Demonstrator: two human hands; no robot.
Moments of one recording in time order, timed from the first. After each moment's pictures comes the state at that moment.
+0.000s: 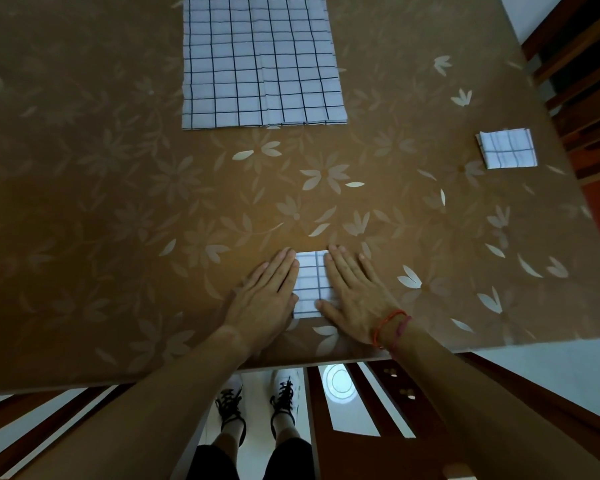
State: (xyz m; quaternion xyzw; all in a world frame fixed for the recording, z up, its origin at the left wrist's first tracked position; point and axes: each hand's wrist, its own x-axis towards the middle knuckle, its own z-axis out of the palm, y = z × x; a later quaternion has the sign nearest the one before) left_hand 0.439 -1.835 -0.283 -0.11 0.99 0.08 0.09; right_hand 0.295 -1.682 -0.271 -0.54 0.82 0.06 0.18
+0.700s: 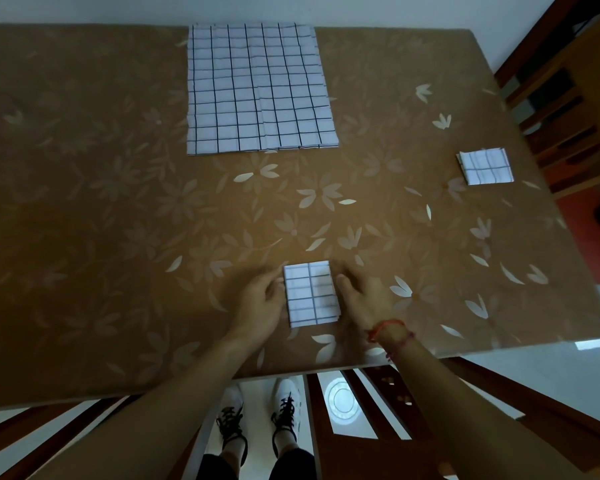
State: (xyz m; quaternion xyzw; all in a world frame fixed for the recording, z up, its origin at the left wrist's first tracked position) left_hand 0.432 -1.828 -0.221 -0.38 0.75 0.54 -0.06; right_hand 0.298 -1.687 -0.212 -0.20 0.88 -0.30 0.33
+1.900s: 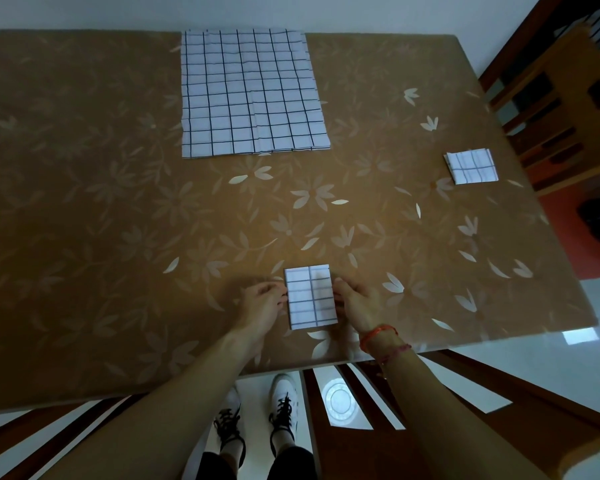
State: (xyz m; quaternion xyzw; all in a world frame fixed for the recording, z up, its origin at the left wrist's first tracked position) left_hand 0.423 -1.819 -0.225 -0.51 0.51 0.69 -0.03; right_hand 0.317 -1.686 -0.239 0.02 0.78 -0.50 0.38
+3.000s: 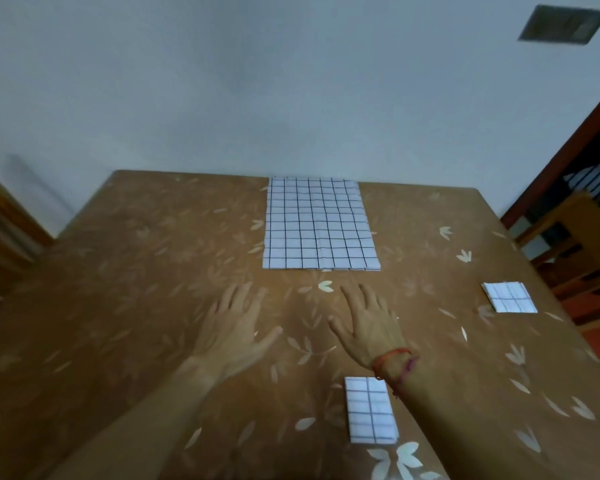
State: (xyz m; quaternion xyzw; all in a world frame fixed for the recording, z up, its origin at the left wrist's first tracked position) left_hand 0.493 -1.984 -0.095 -0.29 0.95 0.08 -0.01; right_hand 0.313 -1.817 -0.100 -0.41 0.90 -0.12 0.08
